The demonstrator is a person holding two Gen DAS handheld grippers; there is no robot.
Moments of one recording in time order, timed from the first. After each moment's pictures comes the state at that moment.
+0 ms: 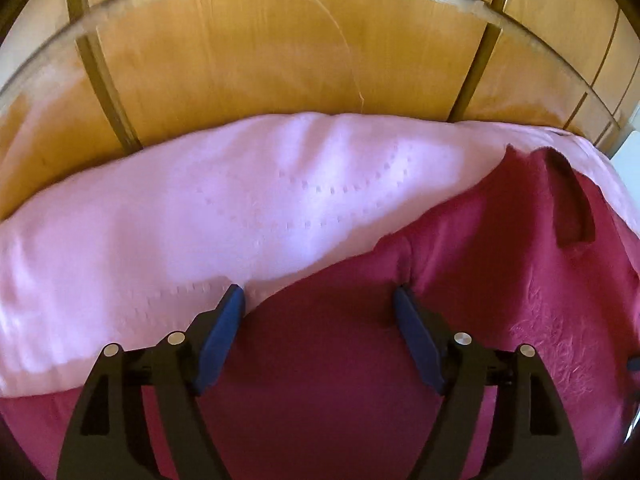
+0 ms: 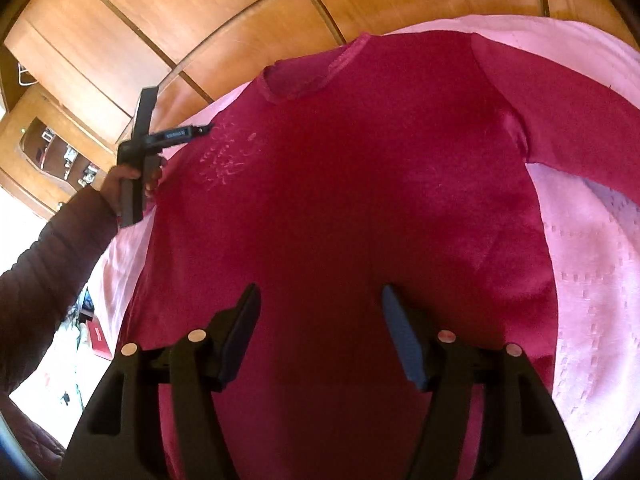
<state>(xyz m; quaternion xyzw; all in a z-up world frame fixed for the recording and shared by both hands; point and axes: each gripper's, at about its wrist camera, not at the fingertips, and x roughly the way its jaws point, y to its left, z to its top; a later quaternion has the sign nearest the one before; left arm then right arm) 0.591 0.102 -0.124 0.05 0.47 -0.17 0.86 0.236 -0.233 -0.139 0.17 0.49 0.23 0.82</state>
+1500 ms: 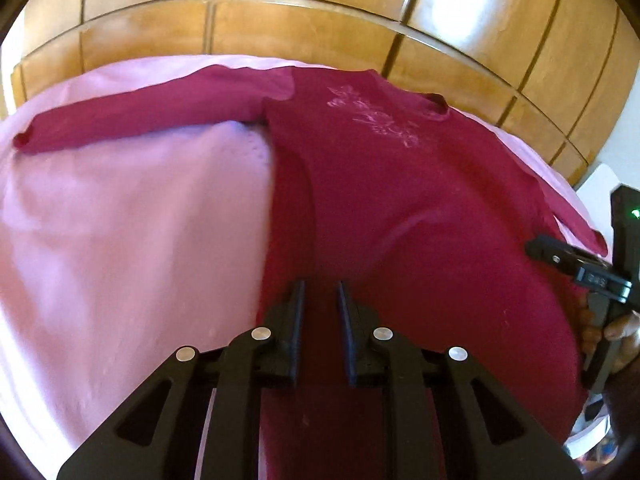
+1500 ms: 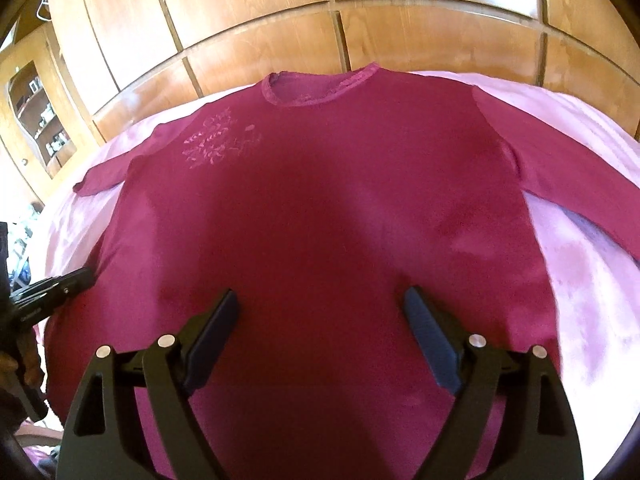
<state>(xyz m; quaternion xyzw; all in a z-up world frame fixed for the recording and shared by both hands) 0.269 0.084 -0.126 -0.07 0.43 -0.12 0.89 0.192 -0.209 -0.142 0.08 0.42 0.18 0.89</state>
